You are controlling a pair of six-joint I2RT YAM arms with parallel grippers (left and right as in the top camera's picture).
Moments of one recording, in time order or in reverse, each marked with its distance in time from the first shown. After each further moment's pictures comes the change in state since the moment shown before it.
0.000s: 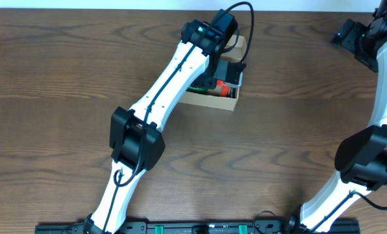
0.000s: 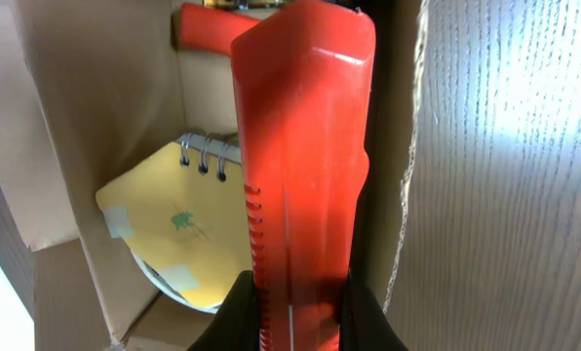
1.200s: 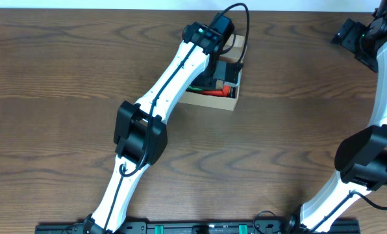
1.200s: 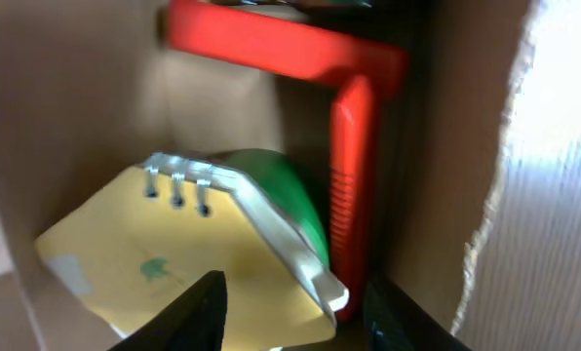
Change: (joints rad) left arm 0.017 0.071 0.000 0.056 0.032 -0.050; right arm 0.000 0.000 0.000 0.000 0.000 0.000
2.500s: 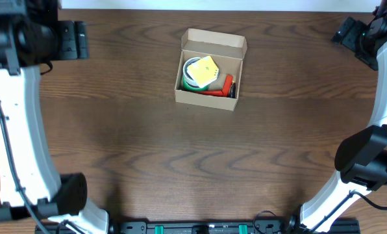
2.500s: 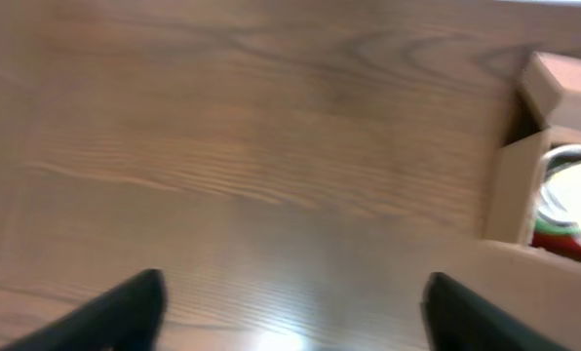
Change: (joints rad) left arm 0.653 -0.623 0.000 -0.234 -0.042 -1.143; right arm 0.000 0.000 0.000 0.020 -0.029 -0.002
